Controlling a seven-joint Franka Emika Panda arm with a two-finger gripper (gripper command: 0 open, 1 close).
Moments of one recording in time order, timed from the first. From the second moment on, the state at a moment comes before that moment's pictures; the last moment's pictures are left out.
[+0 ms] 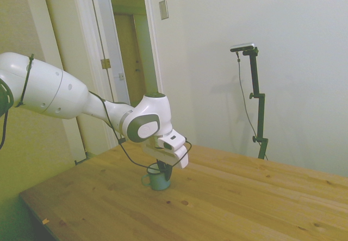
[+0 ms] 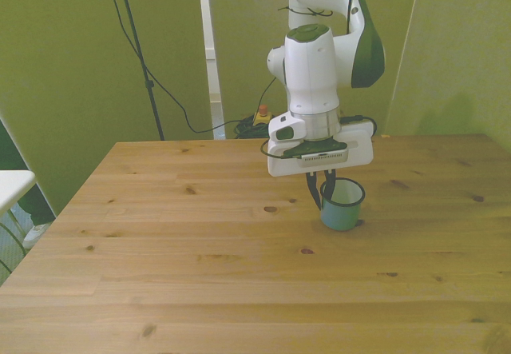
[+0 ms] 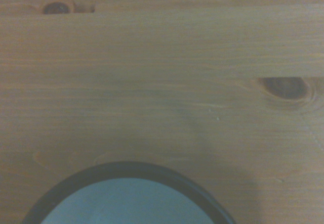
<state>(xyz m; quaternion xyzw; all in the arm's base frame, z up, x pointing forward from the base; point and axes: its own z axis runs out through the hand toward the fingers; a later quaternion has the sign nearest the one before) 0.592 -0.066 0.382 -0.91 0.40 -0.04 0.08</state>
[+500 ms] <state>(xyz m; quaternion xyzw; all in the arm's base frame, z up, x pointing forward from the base) 0.553 -0.102 0.456 -0.90 0.42 -0.07 0.09</state>
